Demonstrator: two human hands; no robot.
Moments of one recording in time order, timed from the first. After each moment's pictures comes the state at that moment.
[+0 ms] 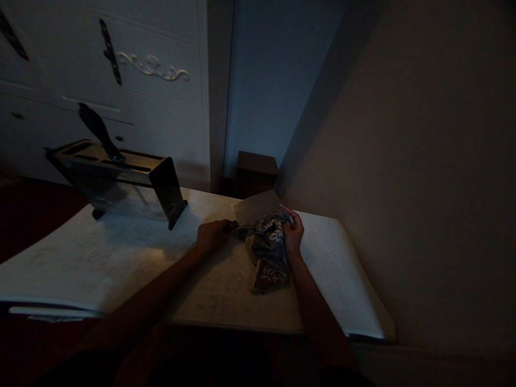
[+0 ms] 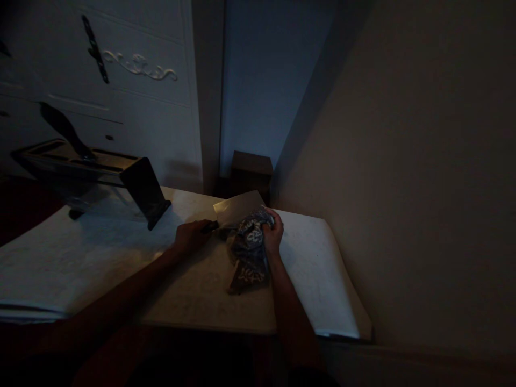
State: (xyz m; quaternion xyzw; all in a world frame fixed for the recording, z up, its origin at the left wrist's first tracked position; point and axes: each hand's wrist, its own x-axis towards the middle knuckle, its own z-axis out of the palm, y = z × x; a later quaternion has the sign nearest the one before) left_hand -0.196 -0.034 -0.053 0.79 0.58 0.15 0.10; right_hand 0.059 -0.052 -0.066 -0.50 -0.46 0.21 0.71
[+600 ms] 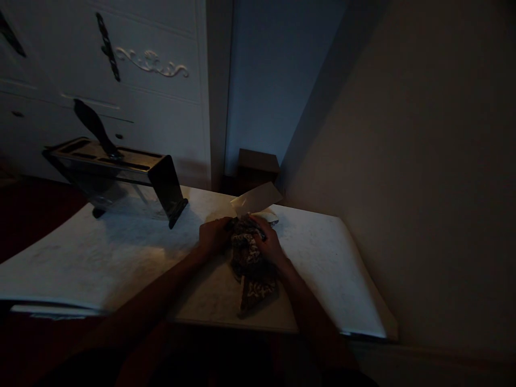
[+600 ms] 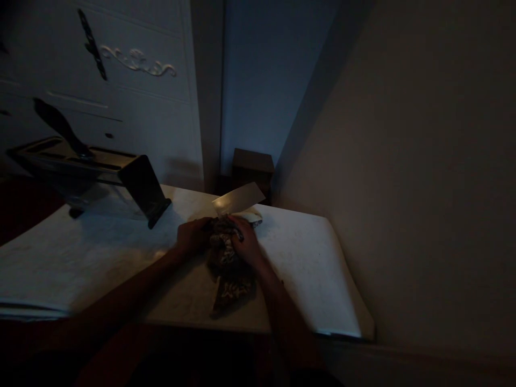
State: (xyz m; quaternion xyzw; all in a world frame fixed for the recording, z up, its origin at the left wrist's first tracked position) left_hand -0.191 -0.037 -0.056 0.77 0.60 0.19 0.10; right_hand 0.005 -0.070 -0.065 -0.43 -0.72 0.23 0.49
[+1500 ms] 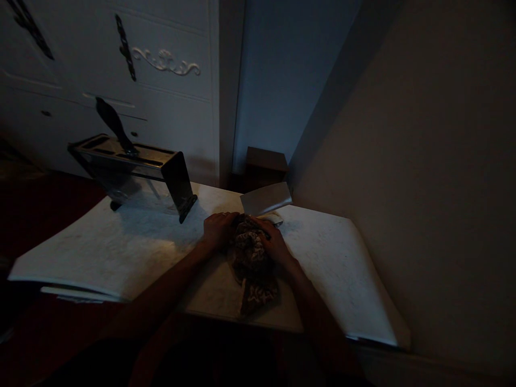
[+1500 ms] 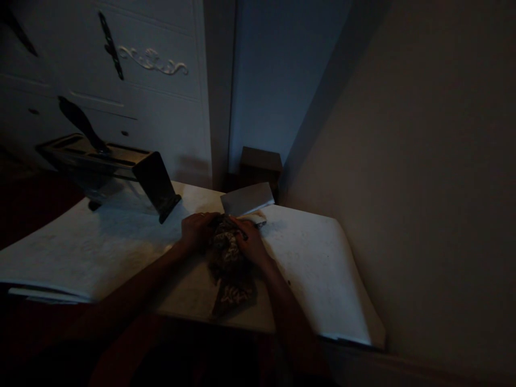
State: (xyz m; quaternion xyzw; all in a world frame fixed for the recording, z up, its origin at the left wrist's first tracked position) left_hand -0.200 -0.035 -0.058 0.80 0.54 0.24 0.02; right_hand 0.002 -0.073 -0.063 -0.43 -0.74 0.29 0.43
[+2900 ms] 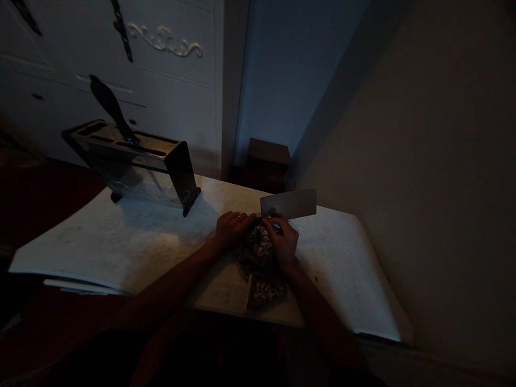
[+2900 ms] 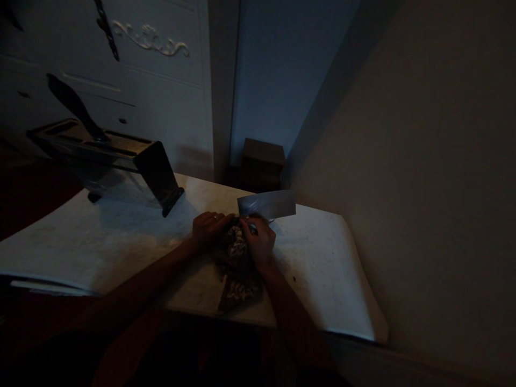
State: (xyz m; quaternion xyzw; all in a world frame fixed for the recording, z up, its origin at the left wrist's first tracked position) left_hand -0.193 -0.045 -0.059 0.88 0.42 0.23 -0.02; right_hand -0.015 -0.092 -0.051 -0.54 -0.65 0.06 0.53
